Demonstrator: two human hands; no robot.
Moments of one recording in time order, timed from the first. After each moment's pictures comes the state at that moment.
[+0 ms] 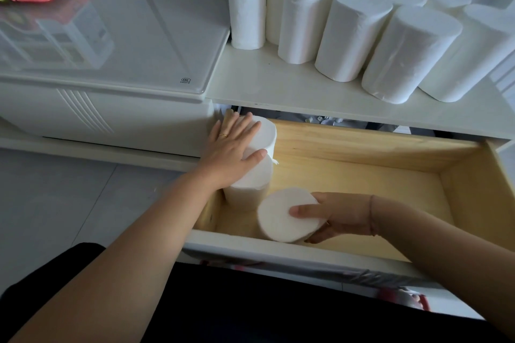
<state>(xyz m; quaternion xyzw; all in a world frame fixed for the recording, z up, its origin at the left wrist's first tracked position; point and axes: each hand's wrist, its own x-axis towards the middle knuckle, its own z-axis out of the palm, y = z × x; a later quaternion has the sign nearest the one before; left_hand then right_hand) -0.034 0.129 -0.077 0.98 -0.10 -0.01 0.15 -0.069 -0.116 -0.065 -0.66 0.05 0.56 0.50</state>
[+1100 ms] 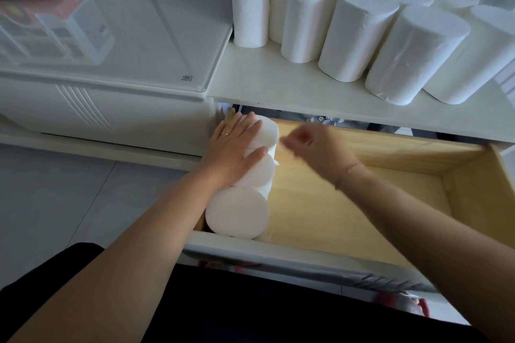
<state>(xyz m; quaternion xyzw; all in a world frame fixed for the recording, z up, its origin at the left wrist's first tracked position) -0.034 0.124 -0.071 0.98 -0.10 -0.01 0.17 -0.027 -0.067 -0.015 -0.92 -0.09 0.09 0.36</state>
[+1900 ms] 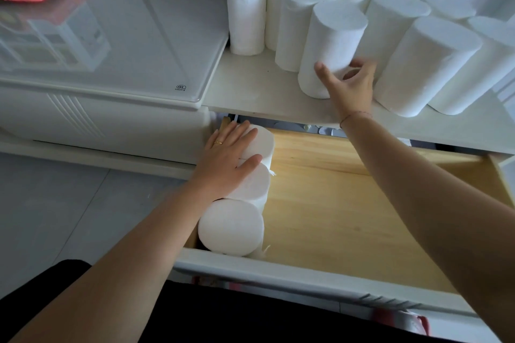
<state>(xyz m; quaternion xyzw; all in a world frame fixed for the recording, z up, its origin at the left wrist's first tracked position) -0.031 0.127 -0.076 0.97 -0.10 0.01 0.22 0.097 -0.094 -0.016 -0.82 0.07 -0.17 0.55</state>
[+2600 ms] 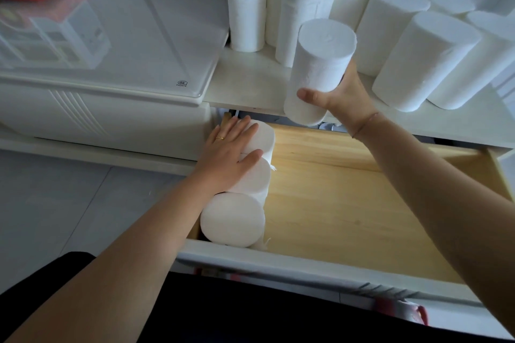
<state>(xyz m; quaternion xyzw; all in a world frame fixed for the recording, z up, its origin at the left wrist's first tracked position) -0.032 0.126 -0.073 0.98 -0.10 0.00 0.19 0.061 -0.095 0.009 -0.79 -0.14 0.02 0.60</state>
